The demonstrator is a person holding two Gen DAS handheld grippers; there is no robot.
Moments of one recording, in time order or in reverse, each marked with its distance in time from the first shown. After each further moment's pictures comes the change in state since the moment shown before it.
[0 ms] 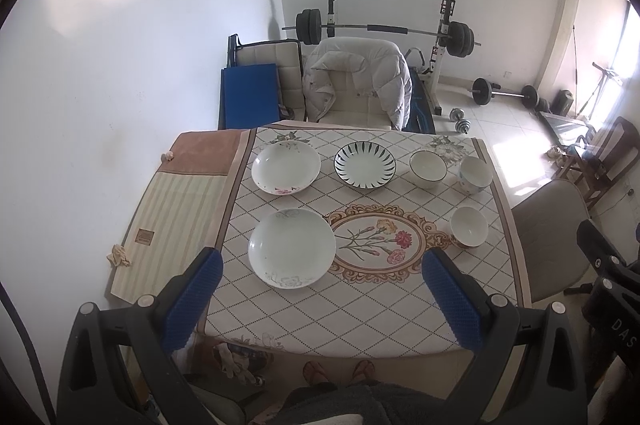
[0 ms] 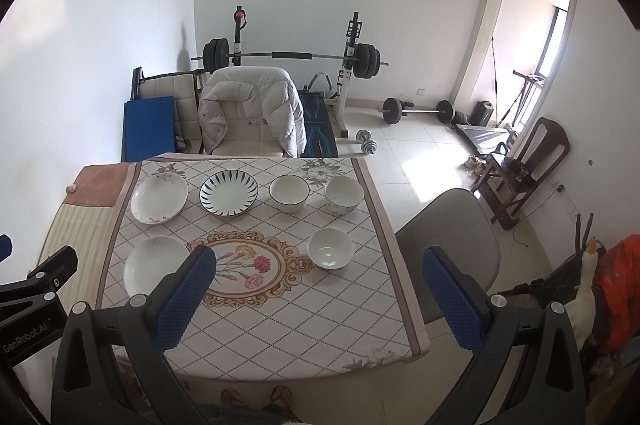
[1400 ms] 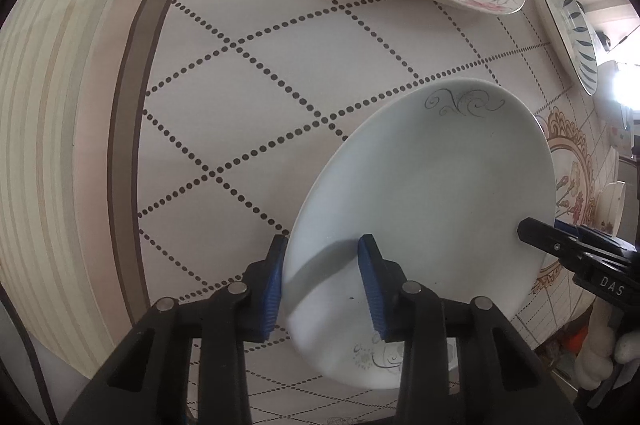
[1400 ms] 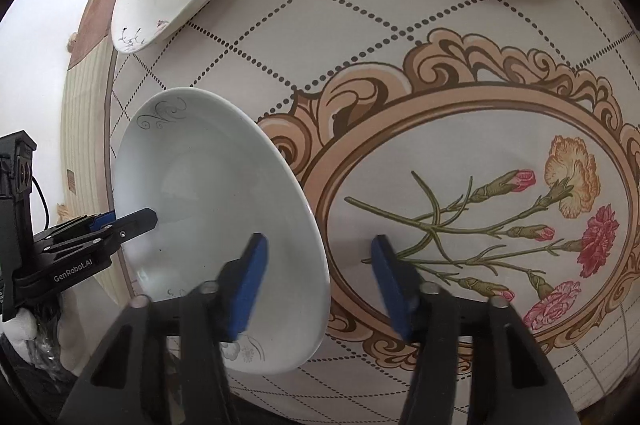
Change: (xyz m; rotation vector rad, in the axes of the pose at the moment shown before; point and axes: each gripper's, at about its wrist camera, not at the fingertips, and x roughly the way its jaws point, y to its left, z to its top) left arm 0.497 0.155 -0.069 -0.126 0.791 -0.199; right arm 0.539 0.310 -0.141 -0.089 0.960 0.527
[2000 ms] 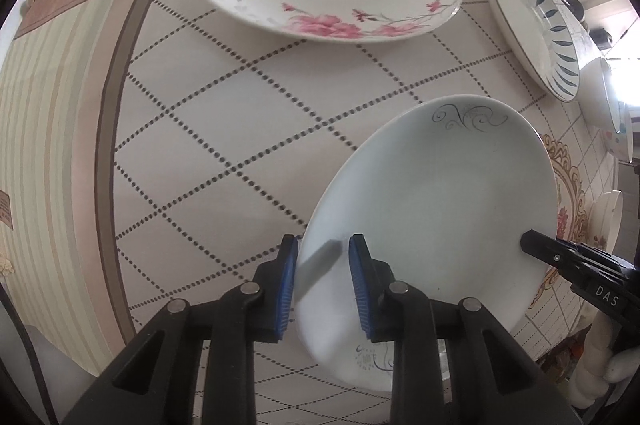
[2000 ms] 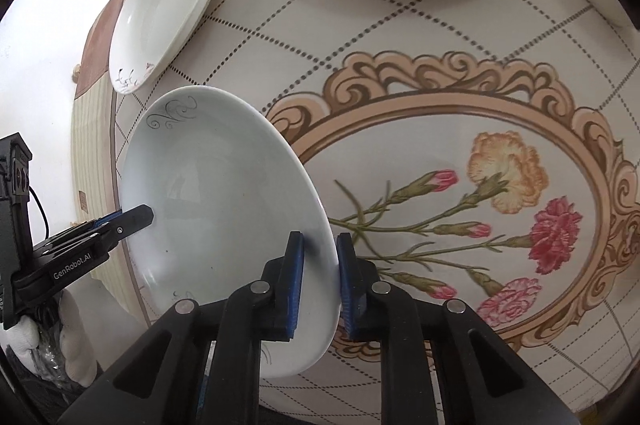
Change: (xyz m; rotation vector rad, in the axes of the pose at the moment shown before) left arm -0.032 -0.100 -0.018 0.048 -0.063 0.050; right arm -0.039 -0.037 -0.003 0.068 -0.063 0.040
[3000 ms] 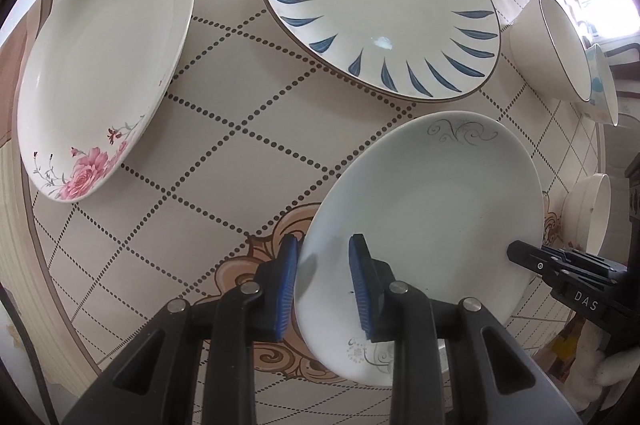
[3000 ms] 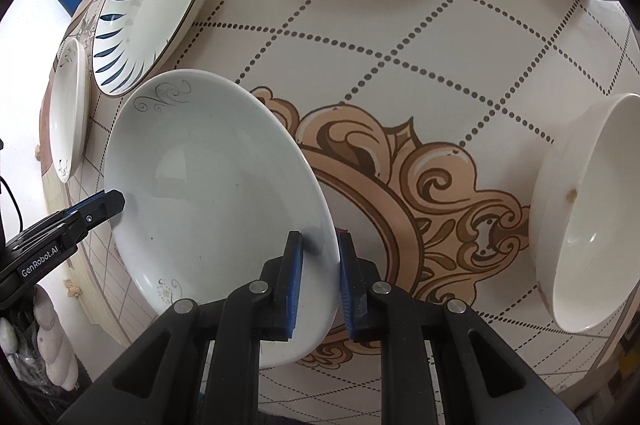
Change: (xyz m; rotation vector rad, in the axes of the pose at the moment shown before) left arm -0.038 -0.169 0.029 0.216 0.035 0.017; right arm -0.058 -0.160 0.003 0.220 -0.010 -0.056
